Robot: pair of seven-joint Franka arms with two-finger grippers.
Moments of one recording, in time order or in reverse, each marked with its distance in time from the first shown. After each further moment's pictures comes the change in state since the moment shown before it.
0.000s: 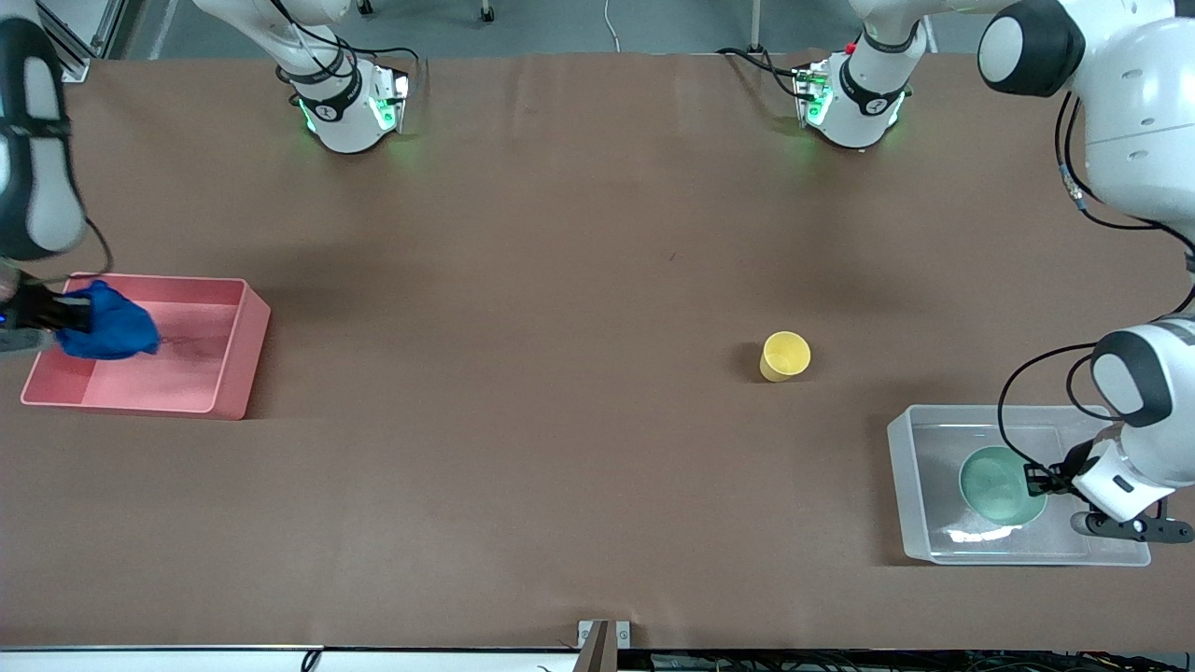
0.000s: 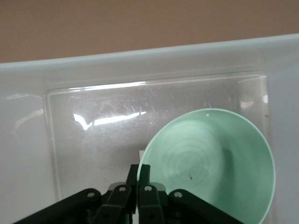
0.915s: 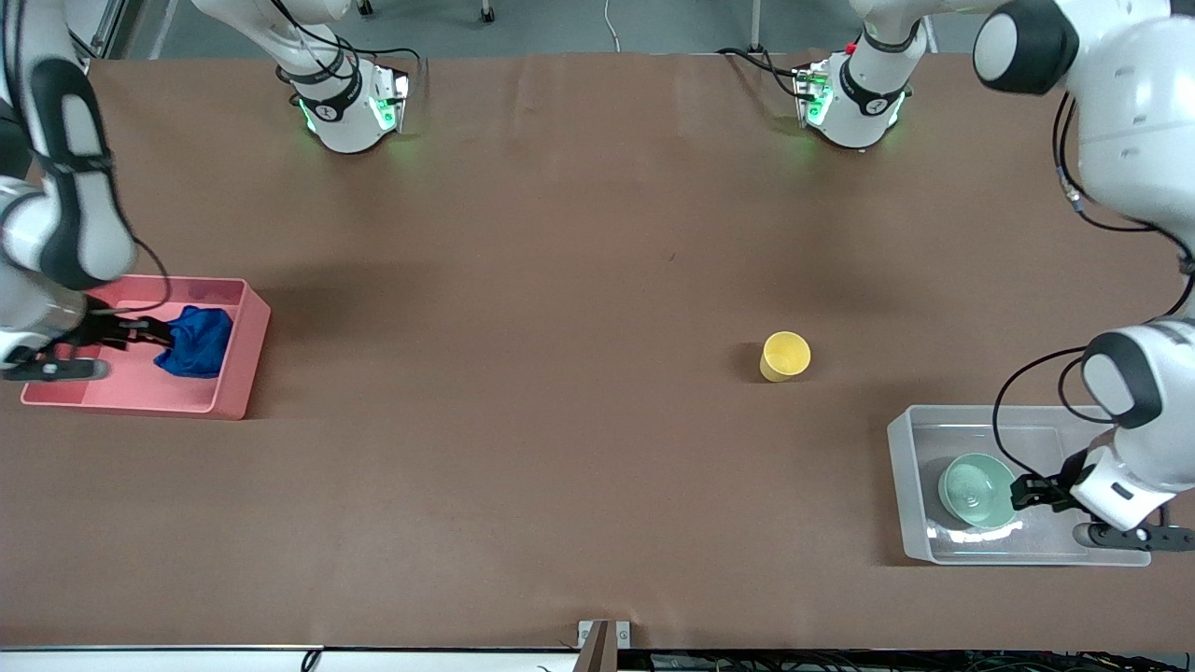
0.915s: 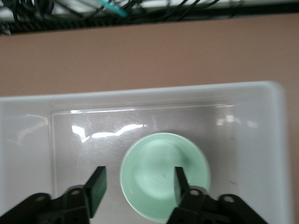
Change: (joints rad) left arm -0.052 -0.112 -0.007 -0.009 0.000 -0.037 -0.068; right arm 0.035 -0.041 0.050 0.129 0.125 -0.274 0.244
